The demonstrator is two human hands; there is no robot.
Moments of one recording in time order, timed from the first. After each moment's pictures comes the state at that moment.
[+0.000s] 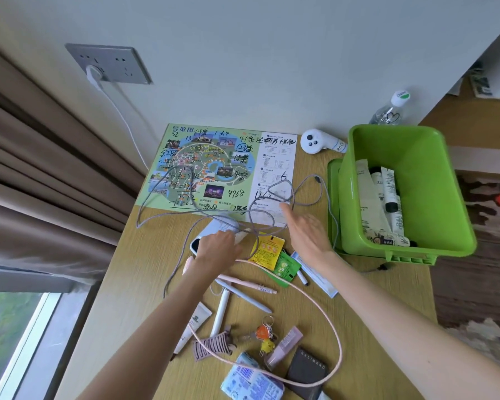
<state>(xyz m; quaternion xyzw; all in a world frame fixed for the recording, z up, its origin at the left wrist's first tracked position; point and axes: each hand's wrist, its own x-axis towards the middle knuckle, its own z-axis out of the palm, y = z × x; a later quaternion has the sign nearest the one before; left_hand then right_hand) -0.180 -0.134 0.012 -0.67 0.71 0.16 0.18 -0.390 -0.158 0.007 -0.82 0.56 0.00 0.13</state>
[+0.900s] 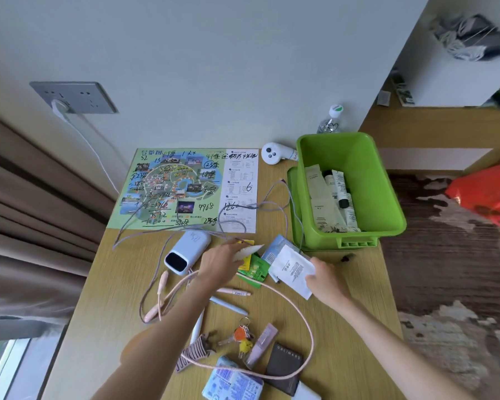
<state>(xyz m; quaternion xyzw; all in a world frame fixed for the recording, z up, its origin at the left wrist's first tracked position) -0.231 -0.119 0.004 -0.61 0.75 0.25 0.02 -0.481 -0.059 0.004 -0.57 0.75 -0.02 0.33</state>
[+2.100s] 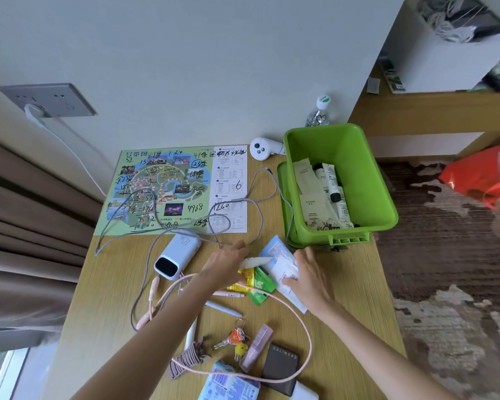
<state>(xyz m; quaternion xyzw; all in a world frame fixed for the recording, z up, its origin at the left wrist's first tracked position) -0.253 -0.129 -0.009 -0.47 0.84 0.21 0.14 -0.462 -0.051 -0.002 -0.62 0.73 -0.08 0.29</state>
